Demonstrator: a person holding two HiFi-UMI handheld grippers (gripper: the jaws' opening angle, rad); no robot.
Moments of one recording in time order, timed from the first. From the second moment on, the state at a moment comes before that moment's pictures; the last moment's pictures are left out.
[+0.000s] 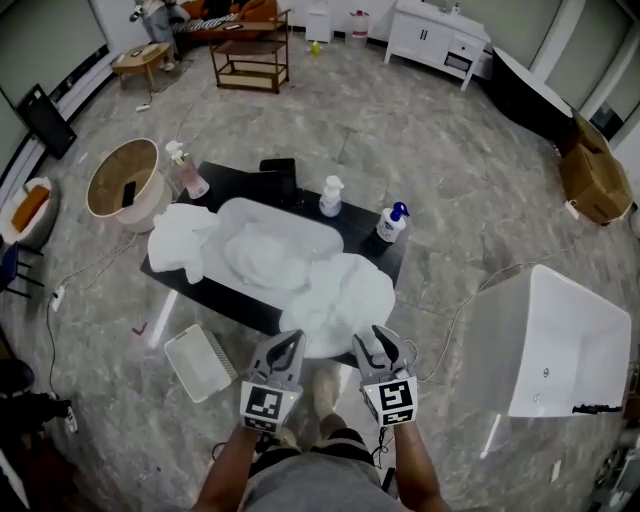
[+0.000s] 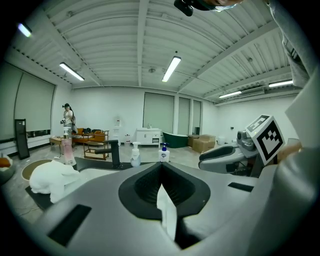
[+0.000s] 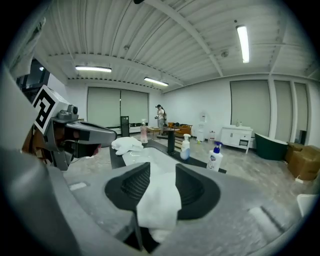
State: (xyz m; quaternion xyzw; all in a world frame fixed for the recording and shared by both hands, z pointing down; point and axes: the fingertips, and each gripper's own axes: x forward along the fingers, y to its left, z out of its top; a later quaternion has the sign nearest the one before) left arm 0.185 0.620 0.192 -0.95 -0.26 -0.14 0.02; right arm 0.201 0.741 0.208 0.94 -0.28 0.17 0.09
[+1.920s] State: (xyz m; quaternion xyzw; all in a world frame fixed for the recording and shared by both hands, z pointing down) left arm 0.254 0.577 0.267 -0.96 -0.14 -0.22 0.00; right arm 0.305 0.731 0.371 0.86 -0.36 0.33 0.17
